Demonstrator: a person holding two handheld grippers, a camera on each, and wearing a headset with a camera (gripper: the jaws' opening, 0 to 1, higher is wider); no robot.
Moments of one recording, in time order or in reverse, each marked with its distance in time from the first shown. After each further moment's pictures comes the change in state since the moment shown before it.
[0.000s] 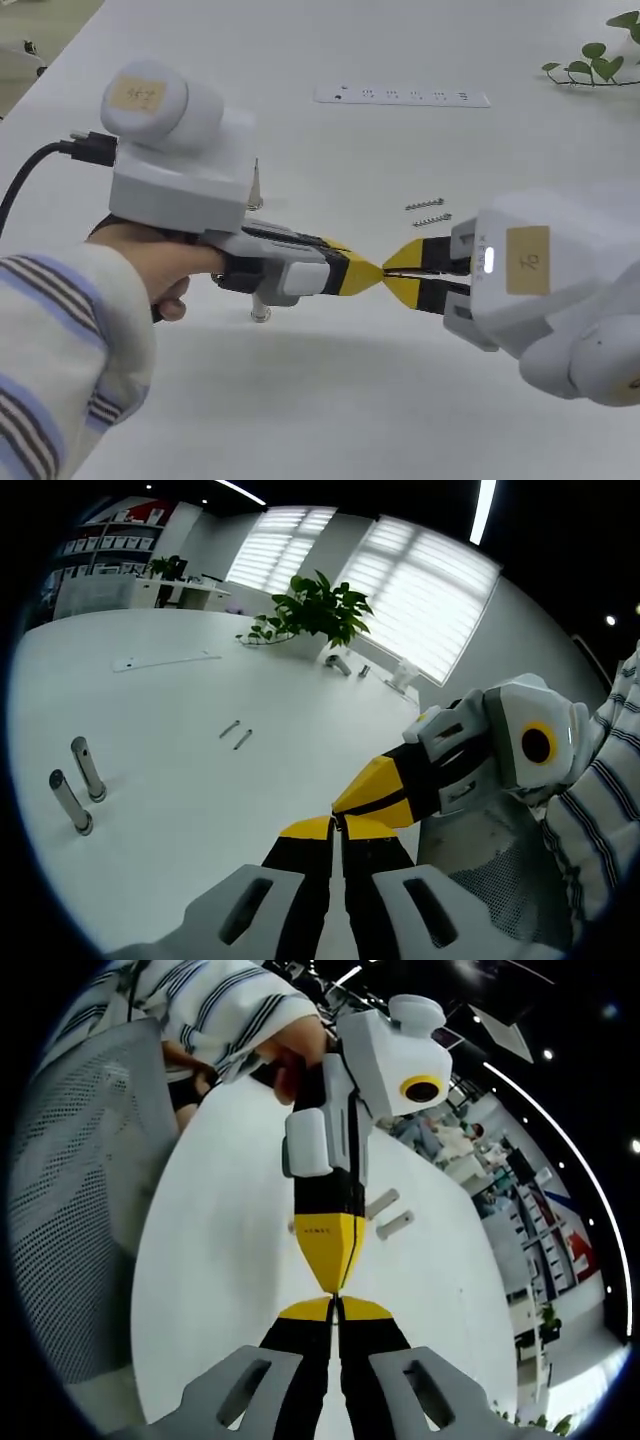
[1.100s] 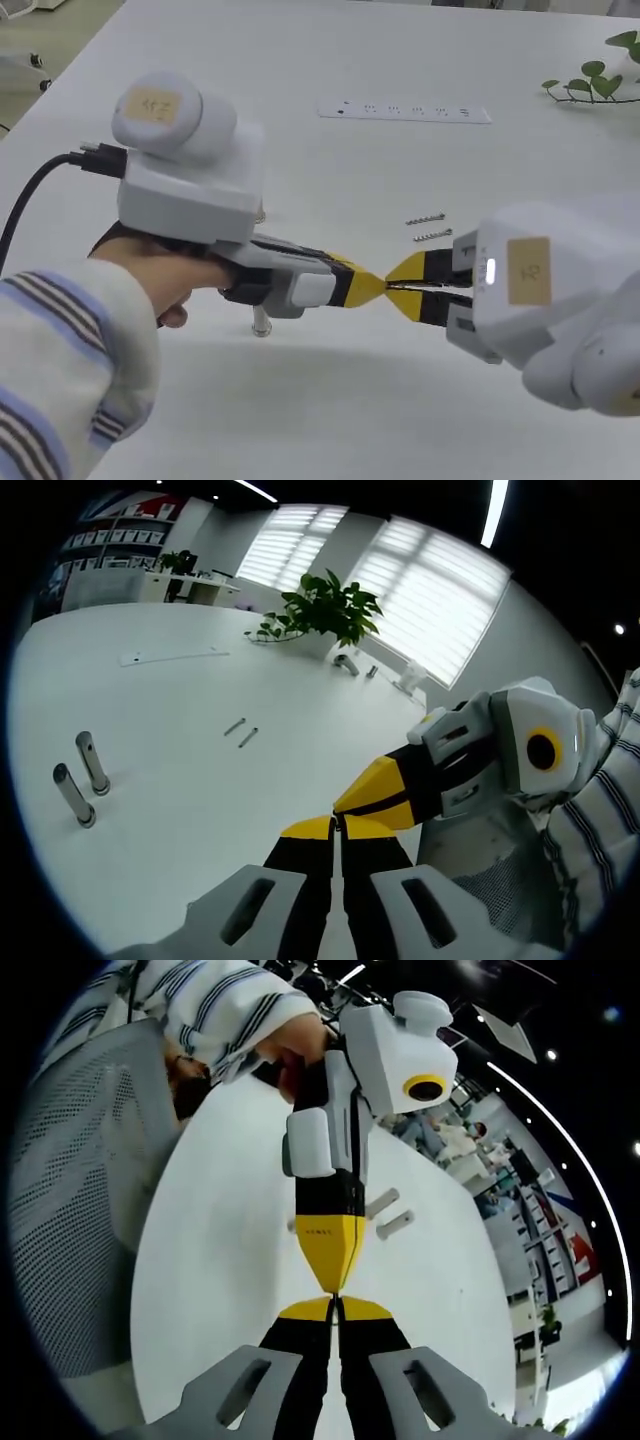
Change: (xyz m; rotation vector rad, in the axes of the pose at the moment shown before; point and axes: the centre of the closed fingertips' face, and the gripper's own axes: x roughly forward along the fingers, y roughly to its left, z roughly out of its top) left arm 0.000 0.005 0.004 -0.037 0.004 0.033; right arm -0.002 -0.002 0.001 -0.011 0.010 0.012
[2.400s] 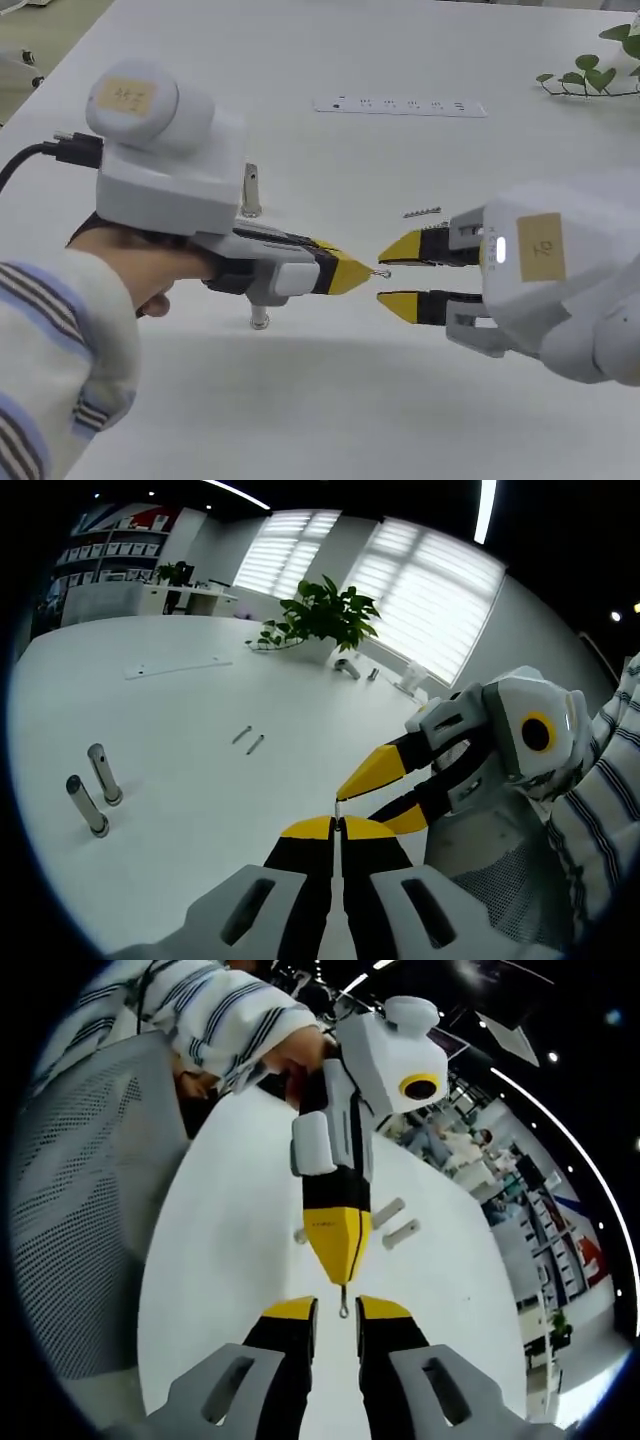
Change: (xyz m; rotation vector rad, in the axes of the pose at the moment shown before) left arm -0.009 0.005 0.004 0.055 -0.024 0.018; right arm -0.002 -0.001 0.005 0.045 -0.063 0.042
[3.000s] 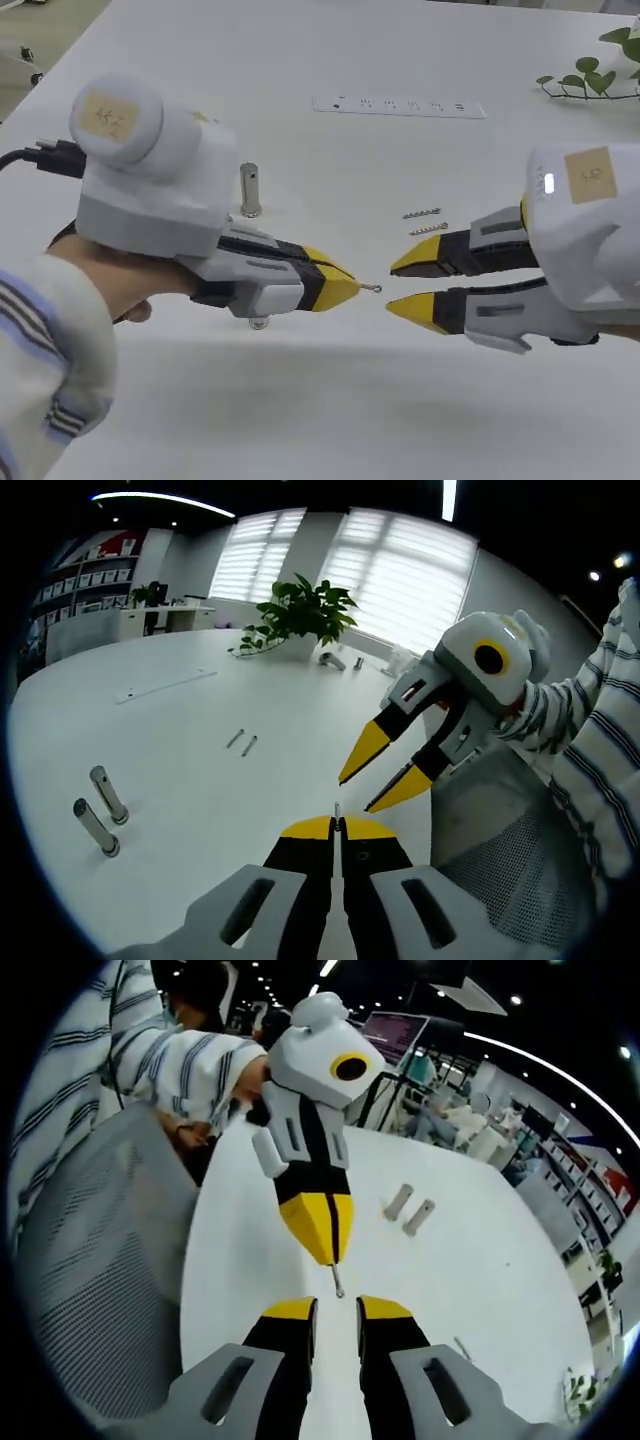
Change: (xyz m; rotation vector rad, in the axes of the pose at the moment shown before) left arm -0.006 -0.003 -0.012 0.141 0.030 -0.026; right arm -0.006 0.007 -0.007 0.258 -0.052 0.127
